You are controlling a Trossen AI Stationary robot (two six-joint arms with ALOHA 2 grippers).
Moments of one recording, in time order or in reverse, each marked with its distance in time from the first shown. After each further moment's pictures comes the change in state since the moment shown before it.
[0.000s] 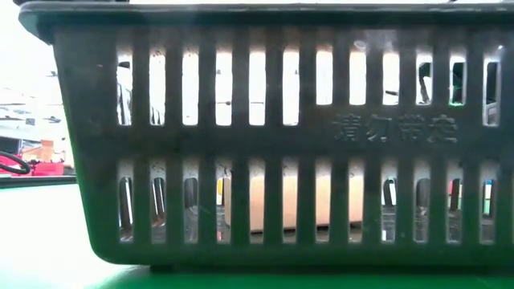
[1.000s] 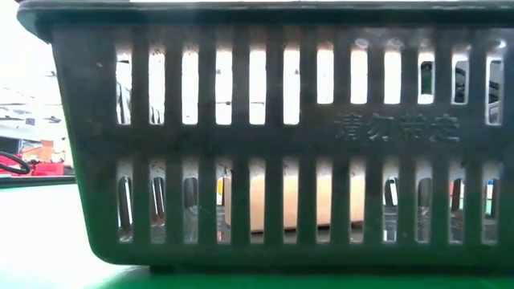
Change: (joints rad) left arm 0.000 0.000 0.000 0.027 -0.001 -0.001; right arm 0.250 -0.343 -0.003 0.086 -0.035 -0.217
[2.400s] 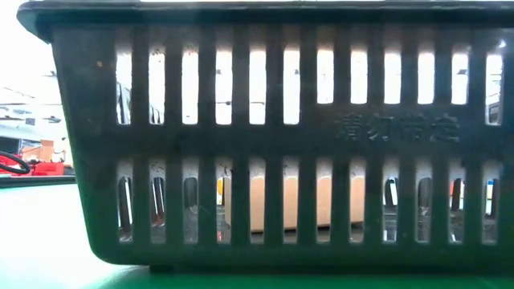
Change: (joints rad) left arm 0.005 0.000 0.000 0.075 -0.093 0.031; right arm -0.246 0.008 0.479 -0.150 0.084 -0.878
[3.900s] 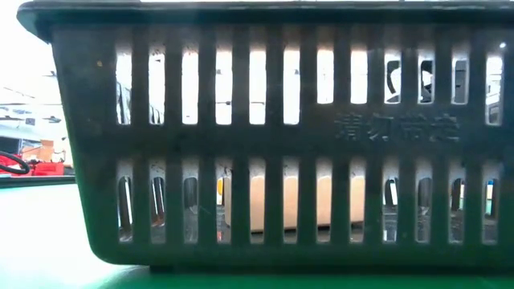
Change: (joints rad) left arm 0.041 0.000 0.000 -0.012 -0.038 0.061; right arm 0.001 0.443 -0.192 -0.178 -0.422 0.144
